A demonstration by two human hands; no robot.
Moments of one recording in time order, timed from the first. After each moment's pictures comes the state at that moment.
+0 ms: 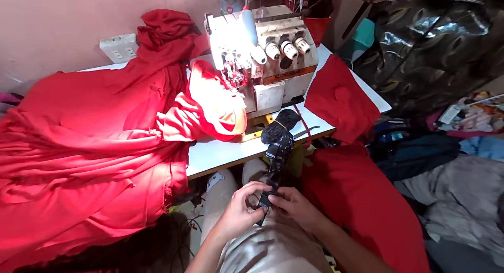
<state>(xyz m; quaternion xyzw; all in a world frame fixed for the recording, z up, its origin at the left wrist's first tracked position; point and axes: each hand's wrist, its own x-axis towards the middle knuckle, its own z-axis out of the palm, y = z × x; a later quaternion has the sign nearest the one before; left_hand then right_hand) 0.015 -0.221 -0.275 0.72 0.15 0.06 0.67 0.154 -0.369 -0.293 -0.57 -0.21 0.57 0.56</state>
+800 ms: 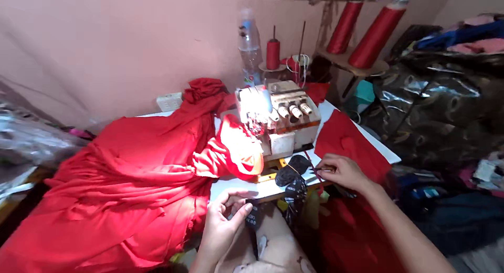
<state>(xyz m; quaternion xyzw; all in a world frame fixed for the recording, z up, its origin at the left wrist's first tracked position) 0.014 -0.185 -0.192 0.72 0.20 0.36 0.56 0.363 -0.345 -0.251 -0.78 -0.55 0.08 0.30</state>
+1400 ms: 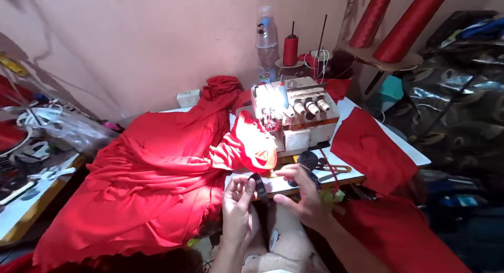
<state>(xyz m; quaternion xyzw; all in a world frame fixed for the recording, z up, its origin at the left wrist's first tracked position) 0.042 -0.206 -0.181 0.48 0.25 0.50 0.68 0.188 -0.275 -0.236 -0.50 -0.56 0.01 0.66</state>
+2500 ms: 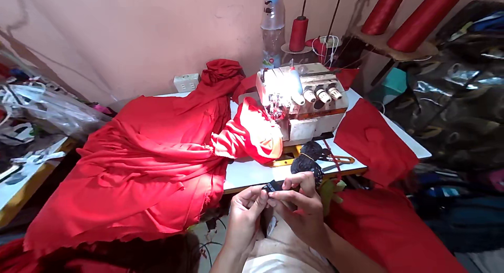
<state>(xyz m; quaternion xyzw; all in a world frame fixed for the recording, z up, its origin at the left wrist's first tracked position) 0.012 -0.216 -0.210 0.47 0.19 0.39 0.77 0.140 -0.283 -0.236 -0.51 -0.55 -0.10 0.65</state>
